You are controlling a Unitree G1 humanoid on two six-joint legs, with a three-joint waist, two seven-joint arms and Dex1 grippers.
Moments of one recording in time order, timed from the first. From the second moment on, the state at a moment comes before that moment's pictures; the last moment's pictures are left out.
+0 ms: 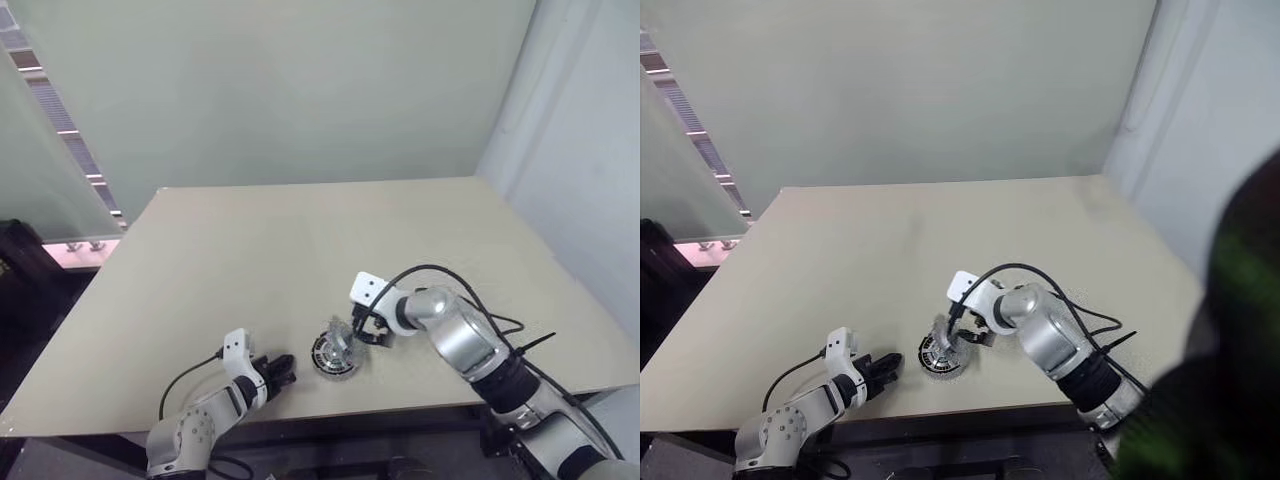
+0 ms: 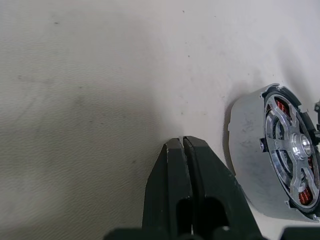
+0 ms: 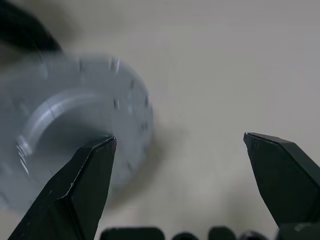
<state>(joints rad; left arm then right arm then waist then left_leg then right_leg) 0.02 0.18 0.22 -0.08 -0.65 0.92 -0.24 -0.61 -0.28 0.54 -0.08 -0.20 0.87 0.79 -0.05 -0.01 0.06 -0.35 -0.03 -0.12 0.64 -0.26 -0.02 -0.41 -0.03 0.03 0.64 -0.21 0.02</state>
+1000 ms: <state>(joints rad) 0.07 0.32 0.13 -0.22 -0.69 0.95 -0.43 -0.50 -0.34 0.35 0.12 0.15 0.56 1.04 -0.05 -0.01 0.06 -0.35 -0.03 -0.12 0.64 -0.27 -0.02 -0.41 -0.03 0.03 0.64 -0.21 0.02</state>
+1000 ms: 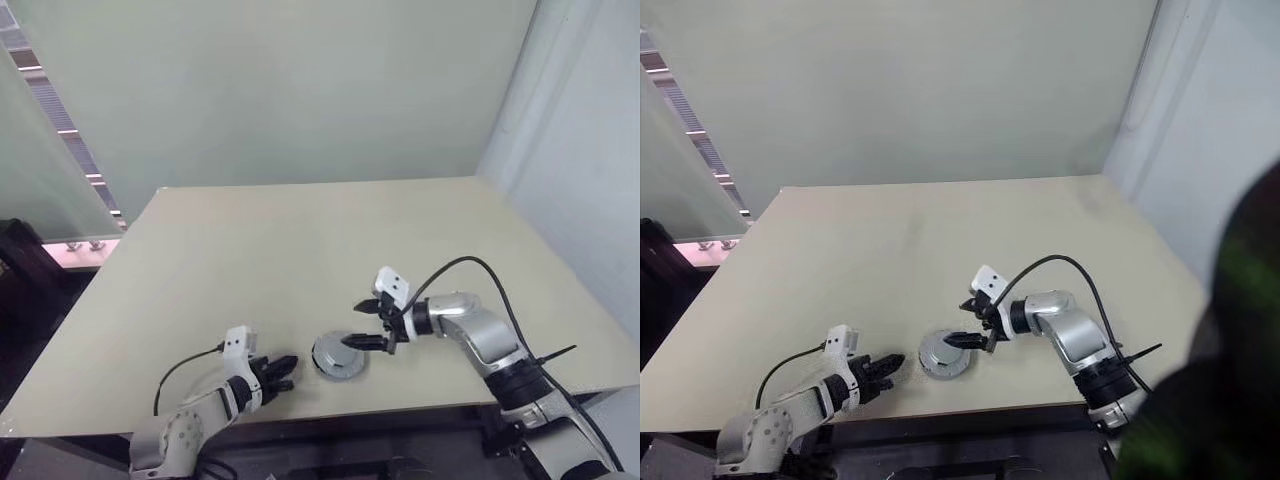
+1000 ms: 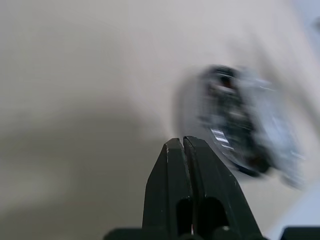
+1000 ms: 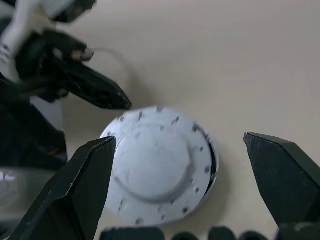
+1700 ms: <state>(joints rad) 0.03 0.47 0.05 -0.23 -0.65 0.95 -0.56 -0.49 -0.25 0.44 0.33 0.05 0.33 1.00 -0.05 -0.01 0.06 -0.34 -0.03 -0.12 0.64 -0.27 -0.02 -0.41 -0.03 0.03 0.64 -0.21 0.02</state>
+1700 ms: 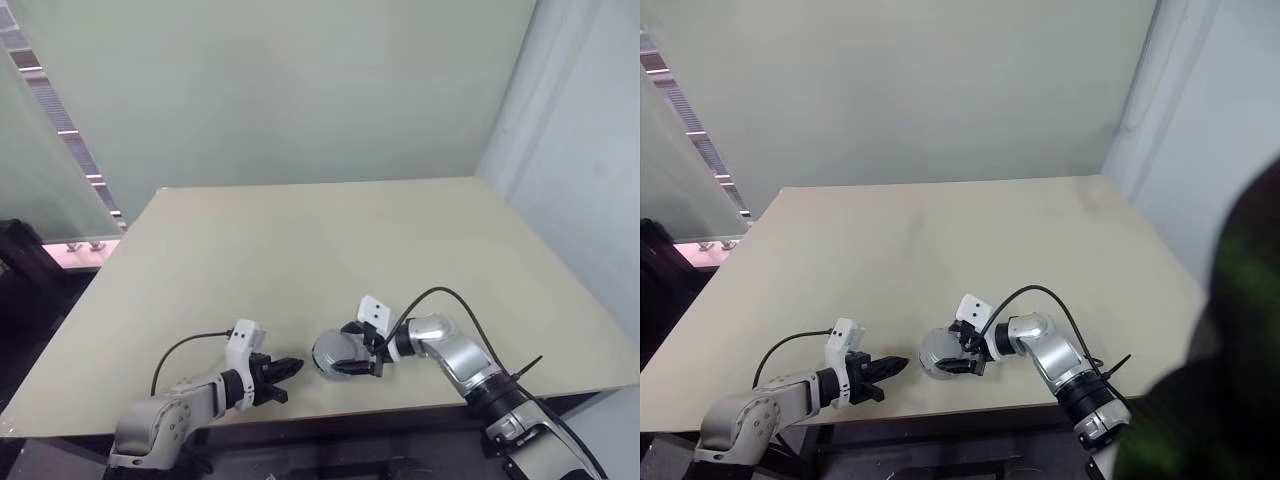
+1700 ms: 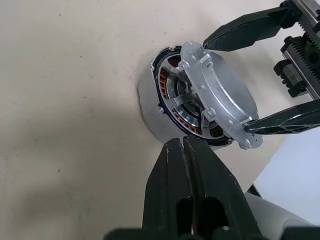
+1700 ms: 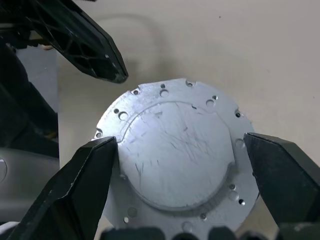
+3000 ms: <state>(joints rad) 0.03 0.49 0.06 -0.23 -0.62 0.94 -0.57 -0.56 -0.20 0.57 0.13 -0.04 0.83 0.81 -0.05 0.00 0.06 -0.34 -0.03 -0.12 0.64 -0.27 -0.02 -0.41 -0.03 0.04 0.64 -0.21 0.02</state>
